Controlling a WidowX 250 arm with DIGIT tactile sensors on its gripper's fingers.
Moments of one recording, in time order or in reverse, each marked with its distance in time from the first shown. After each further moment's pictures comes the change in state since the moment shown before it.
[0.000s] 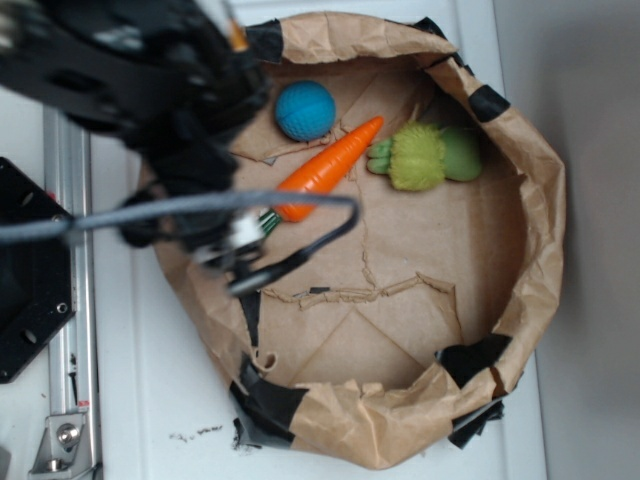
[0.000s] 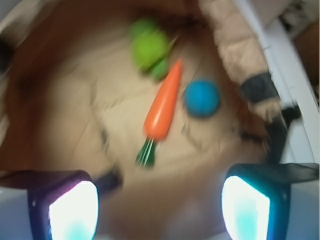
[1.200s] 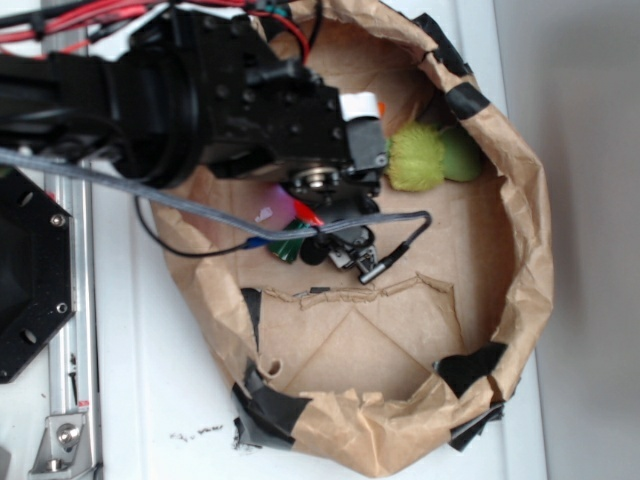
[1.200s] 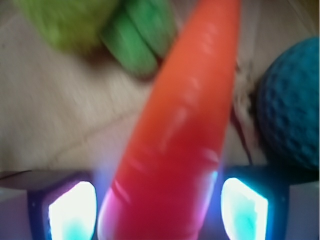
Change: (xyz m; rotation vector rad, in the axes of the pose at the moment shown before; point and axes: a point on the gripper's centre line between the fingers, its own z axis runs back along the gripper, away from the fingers) arm 0.026 -0.003 -0.136 0.053 0.048 0.168
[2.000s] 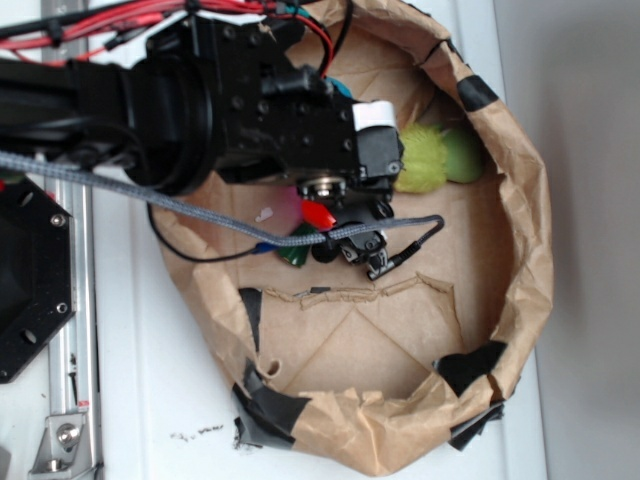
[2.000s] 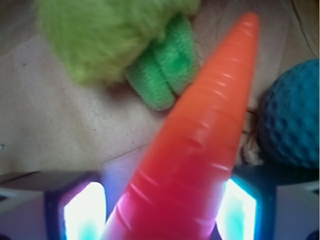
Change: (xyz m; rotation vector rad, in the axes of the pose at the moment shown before) arm 0.008 -0.006 -0.002 0.003 -0.060 -0.088
